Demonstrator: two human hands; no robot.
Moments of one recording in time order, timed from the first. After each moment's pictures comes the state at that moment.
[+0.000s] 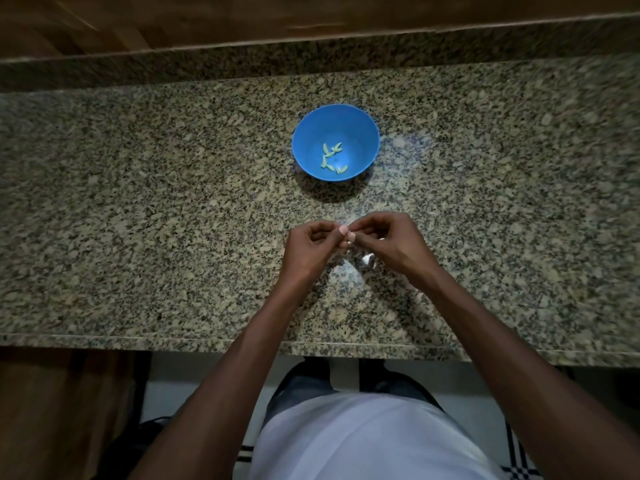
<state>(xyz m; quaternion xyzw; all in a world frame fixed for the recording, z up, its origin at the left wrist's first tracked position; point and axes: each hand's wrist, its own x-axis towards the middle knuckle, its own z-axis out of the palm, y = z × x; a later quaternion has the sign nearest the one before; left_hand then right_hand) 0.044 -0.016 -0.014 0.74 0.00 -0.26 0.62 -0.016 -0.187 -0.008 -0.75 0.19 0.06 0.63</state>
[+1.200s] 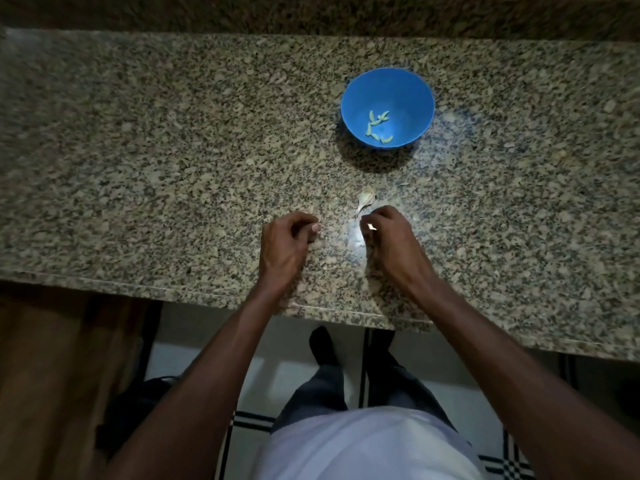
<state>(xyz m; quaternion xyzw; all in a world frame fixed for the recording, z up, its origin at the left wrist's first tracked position) 0.039 0.093 -0.041 0.89 -0.05 -0.11 0.43 -0.029 -0.108 -0.042 -0.94 0.08 0.03 0.32</state>
